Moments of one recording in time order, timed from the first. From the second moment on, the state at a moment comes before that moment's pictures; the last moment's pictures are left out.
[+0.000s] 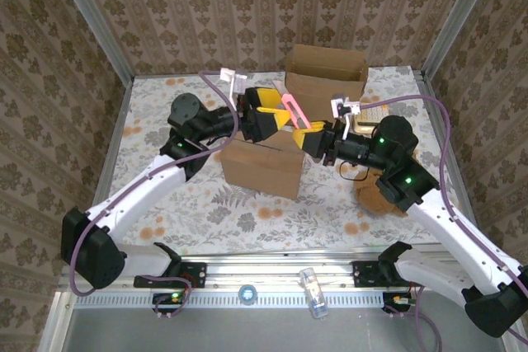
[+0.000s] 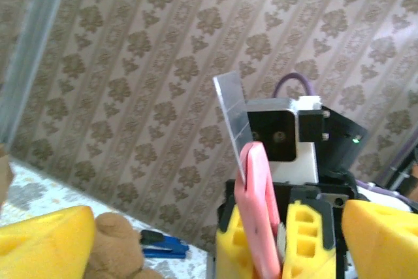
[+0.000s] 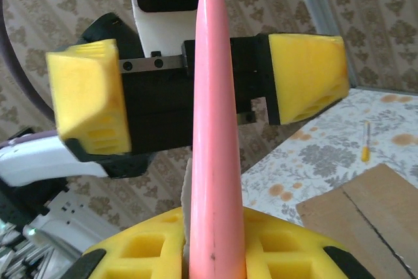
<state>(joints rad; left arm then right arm) -0.65 1.28 1.09 0.50 0.81 -0.70 0.52 0.93 0.95 0.03 -0.59 0.53</state>
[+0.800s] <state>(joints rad) -0.22 1.35 1.03 -0.50 0.08 -0.45 0.52 0.81 0.79 -0.35 -0.21 0.56</state>
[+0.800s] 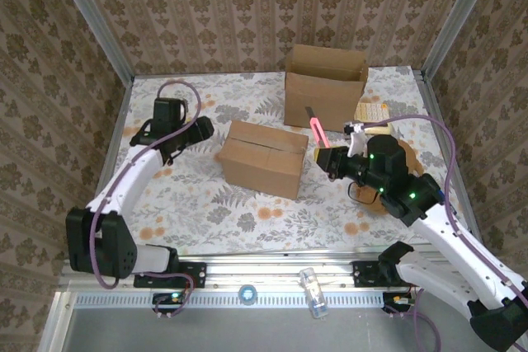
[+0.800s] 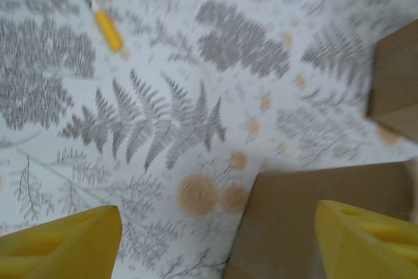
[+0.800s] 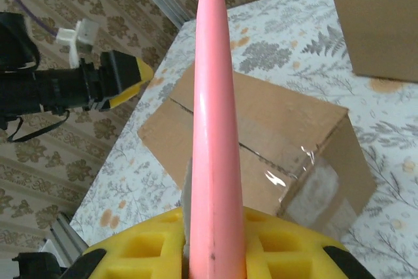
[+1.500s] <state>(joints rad) -0.34 1.18 0.84 -0.15 0.18 -0.46 0.39 0.70 0.67 -0.39 -0.30 0.65</state>
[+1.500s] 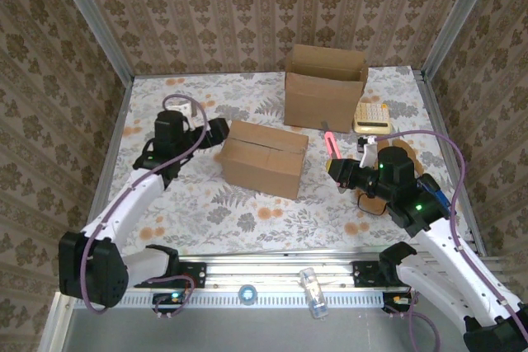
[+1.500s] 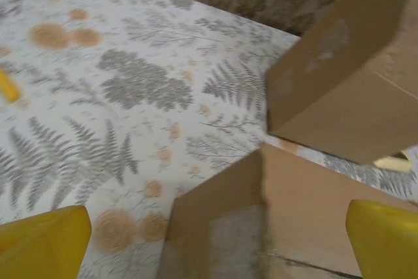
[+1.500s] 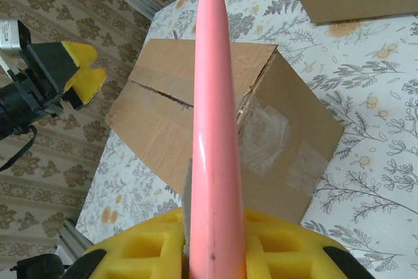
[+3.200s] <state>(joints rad) -0.55 1.35 0.74 0.13 0.02 -0.35 0.38 0.79 0.69 -0.44 -0.38 0.73</state>
